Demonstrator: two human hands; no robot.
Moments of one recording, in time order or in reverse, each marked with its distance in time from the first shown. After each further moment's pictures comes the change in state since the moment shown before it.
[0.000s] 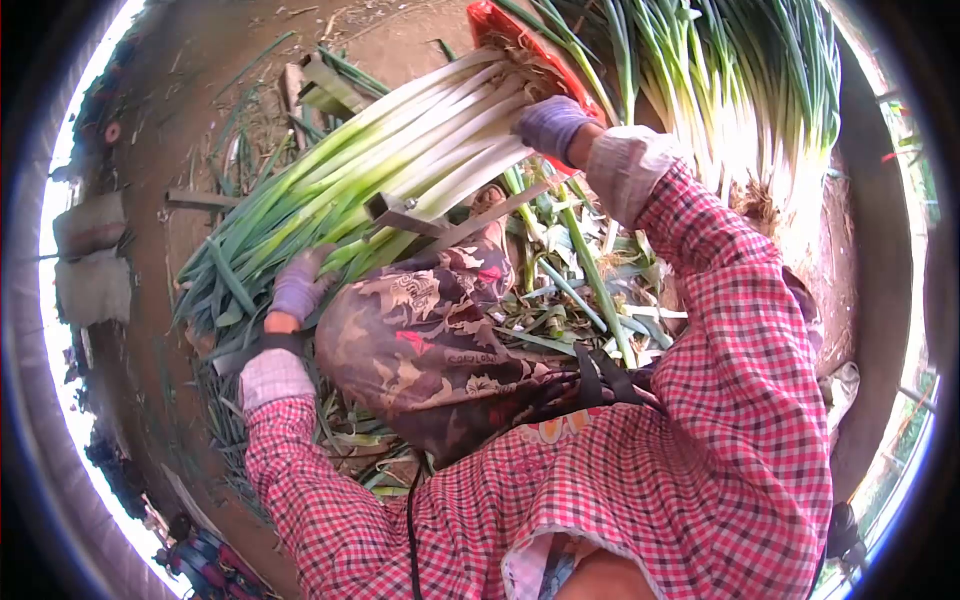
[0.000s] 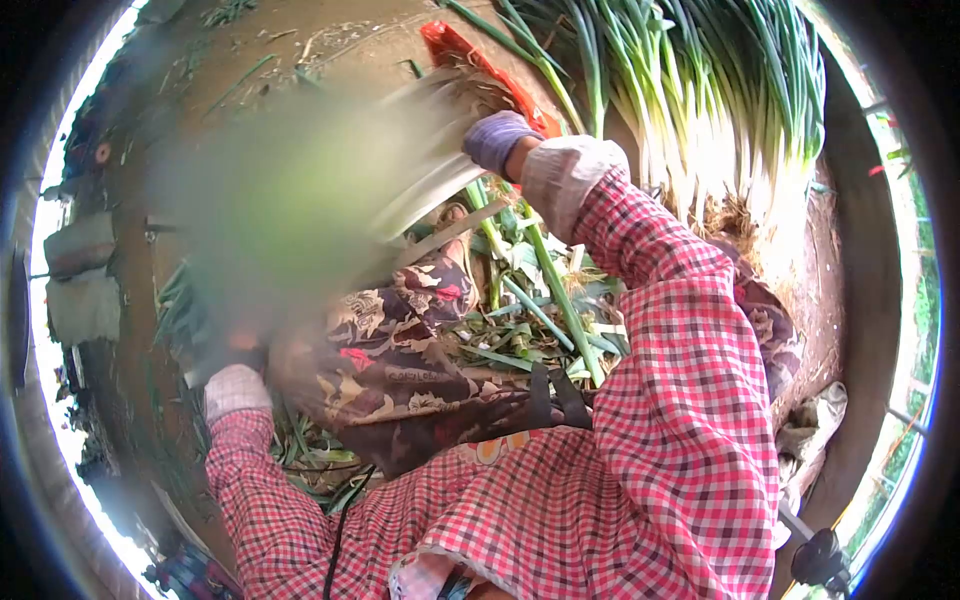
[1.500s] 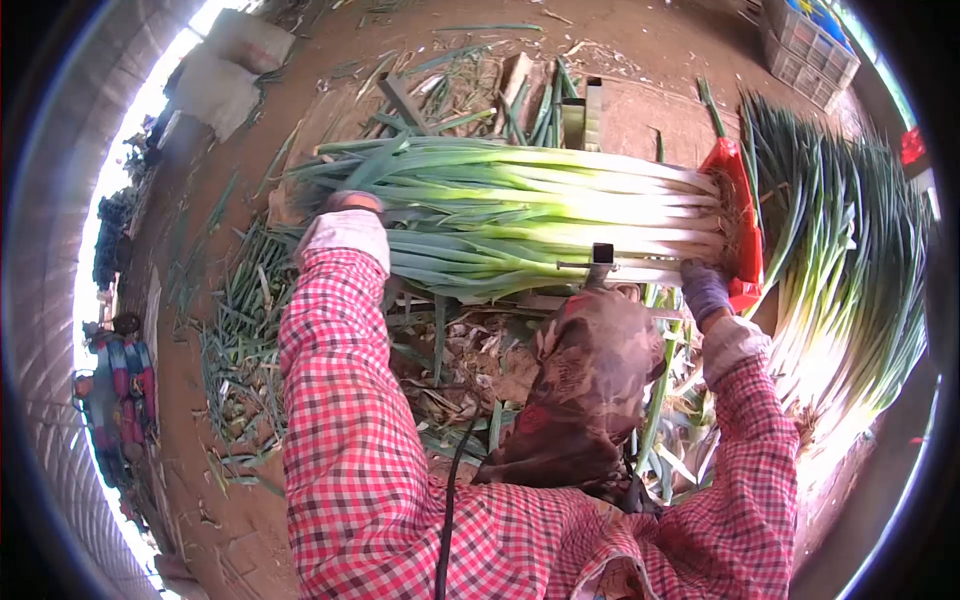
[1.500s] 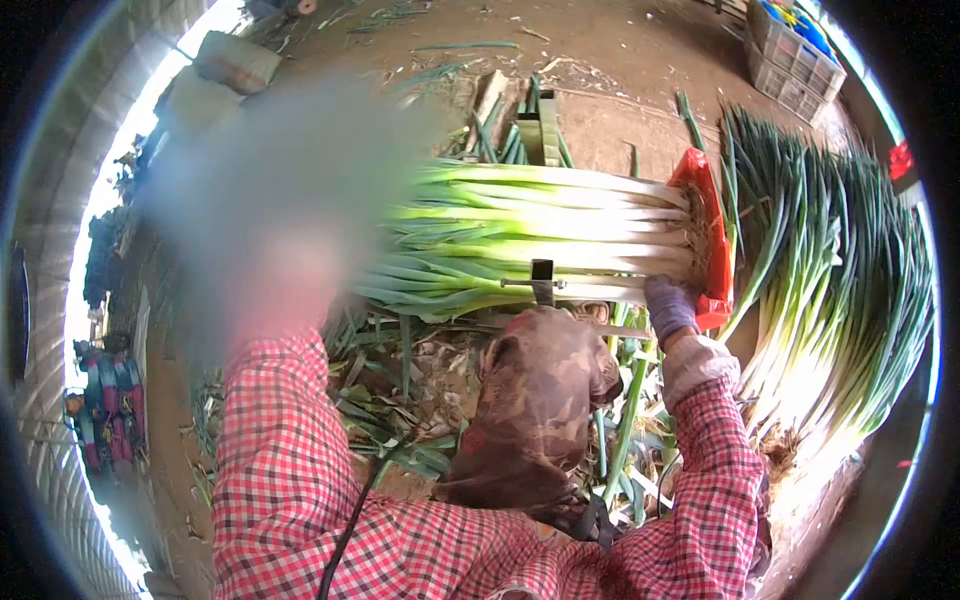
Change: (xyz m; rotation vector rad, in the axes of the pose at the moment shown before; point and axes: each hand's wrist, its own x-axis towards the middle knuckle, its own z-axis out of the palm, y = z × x) left_hand -0.053 -0.171 -0.043 0.200 -0.166 -0.997; right_hand 0.016 -0.039 0.048 -0.002 0.103 0.131
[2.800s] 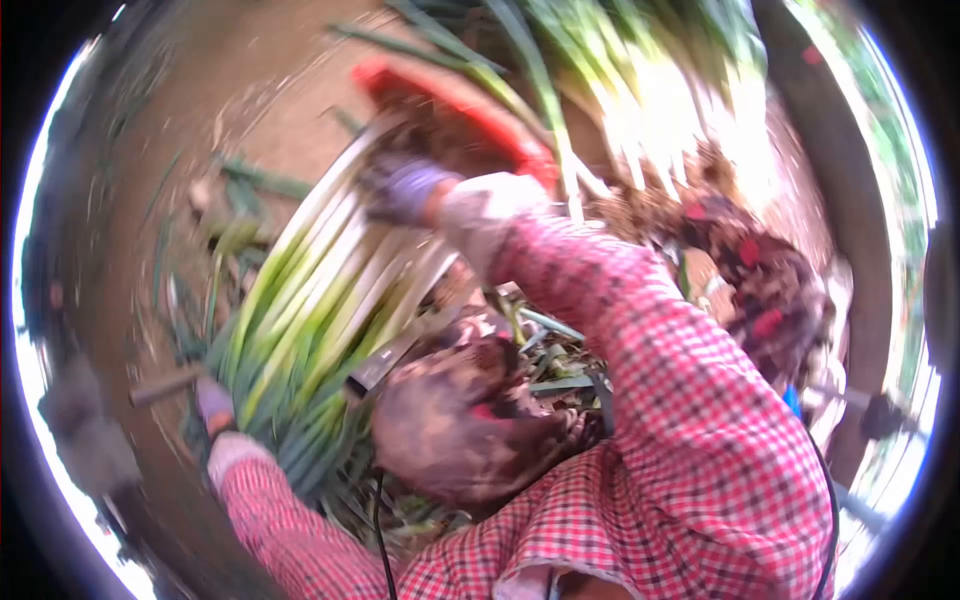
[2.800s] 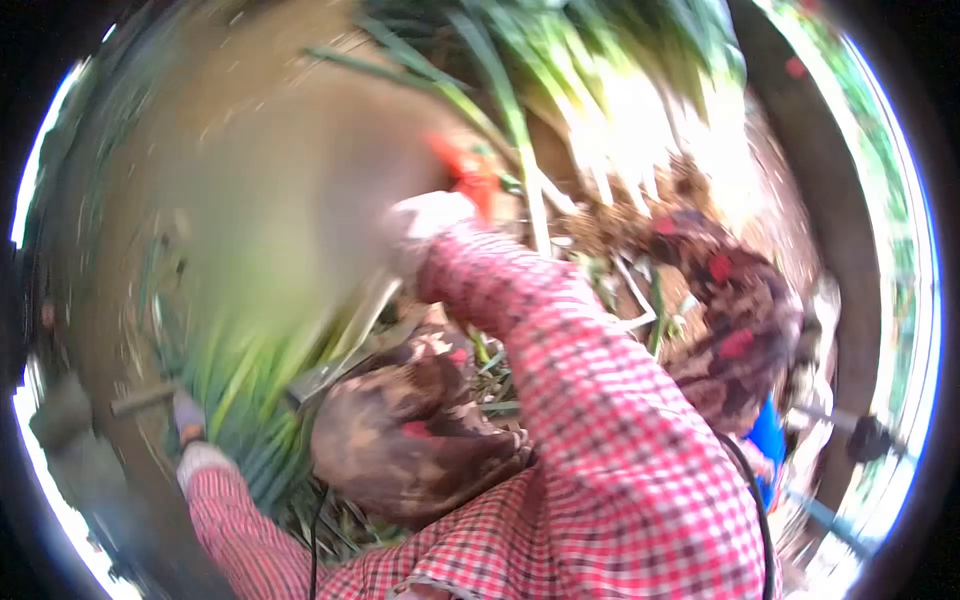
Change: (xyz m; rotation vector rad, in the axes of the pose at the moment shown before) left_hand 0.132 0.078 0.025 -0.292 0.354 0.508; right_hand 0.083 -0.026 -0.050 0.432 0.185 0.026
